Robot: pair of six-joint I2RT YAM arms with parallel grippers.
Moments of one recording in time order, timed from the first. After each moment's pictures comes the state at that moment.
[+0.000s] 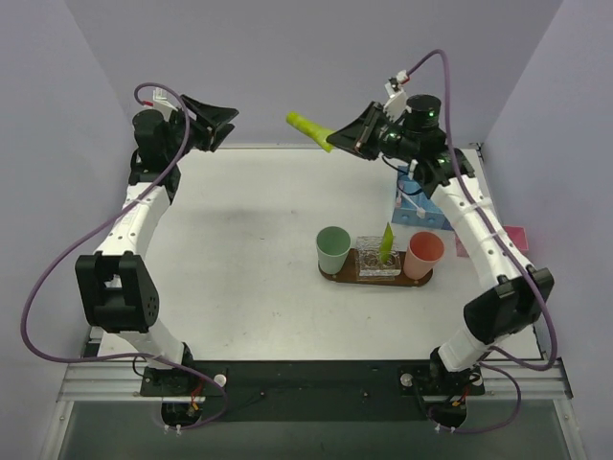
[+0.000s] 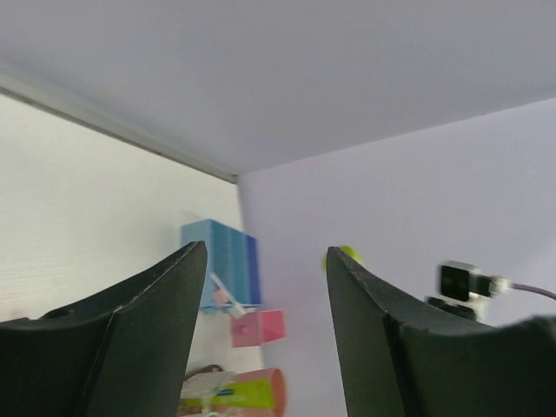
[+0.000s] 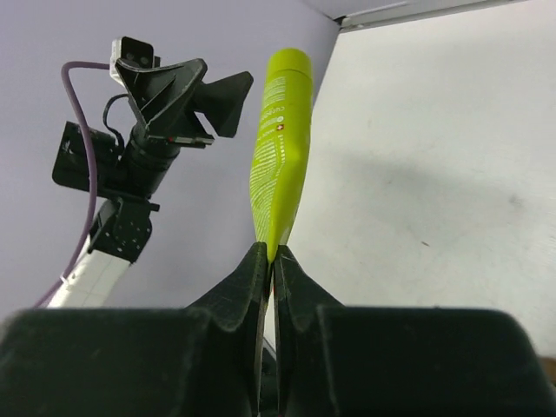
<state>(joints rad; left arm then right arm) -0.04 1.66 1.43 0.25 0.54 -1.26 0.37 1.65 1.68 -0.21 -0.53 0.88</state>
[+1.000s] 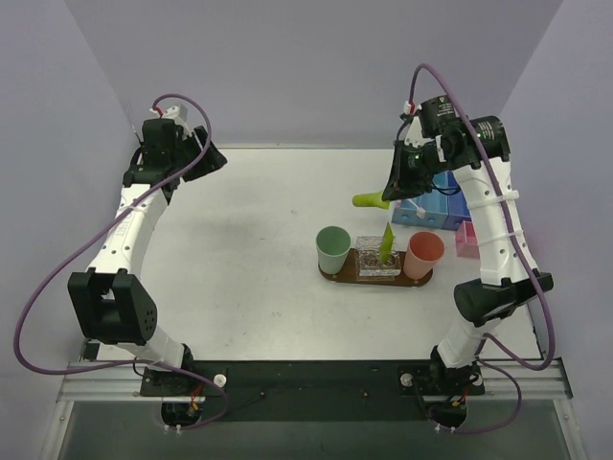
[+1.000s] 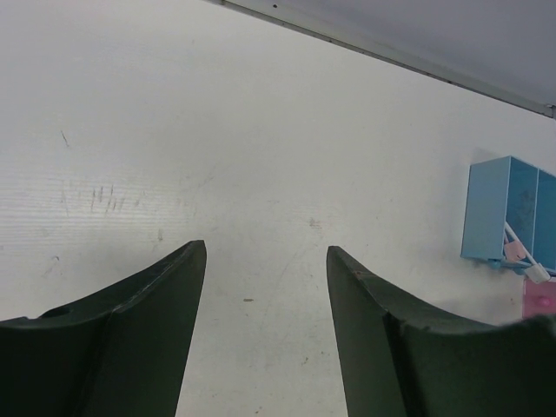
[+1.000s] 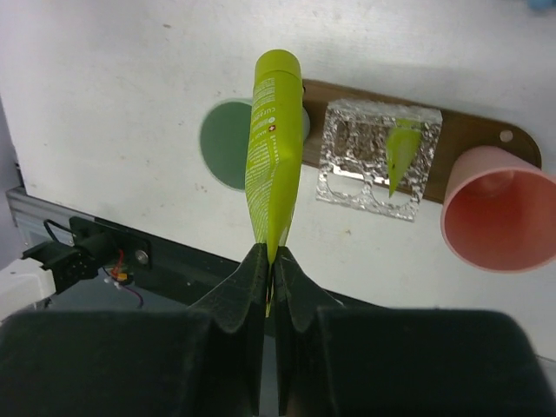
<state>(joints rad) -0.06 1.58 1.50 -0.44 0.19 -0.46 0.30 1.74 2.27 -1.52 -0.24 0.35</state>
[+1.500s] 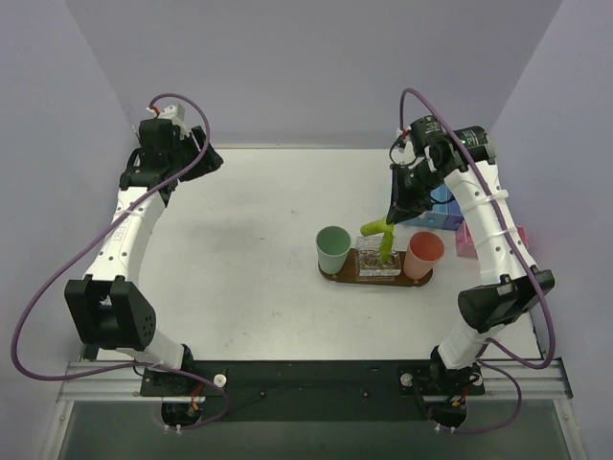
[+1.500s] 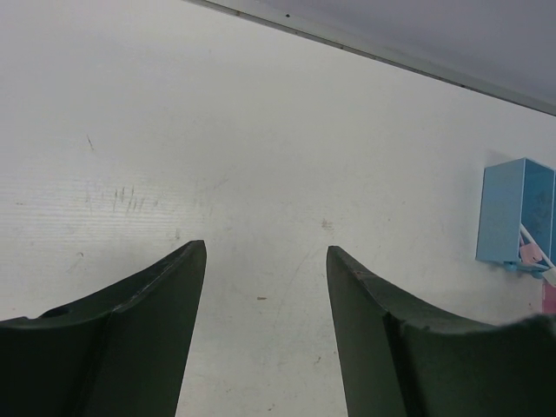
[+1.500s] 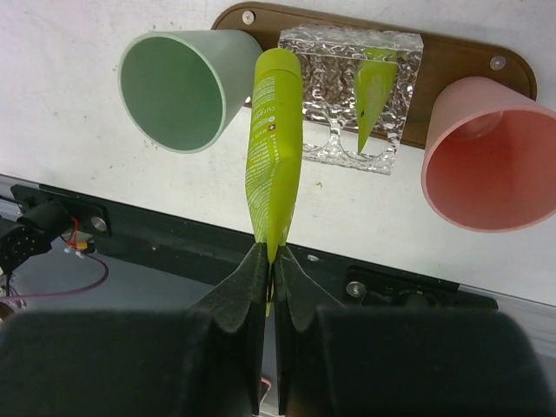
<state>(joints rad) -0.06 1.55 1.50 -0.47 0.15 -0.42 0.30 1.68 2.02 -1.55 -0.19 0.31</state>
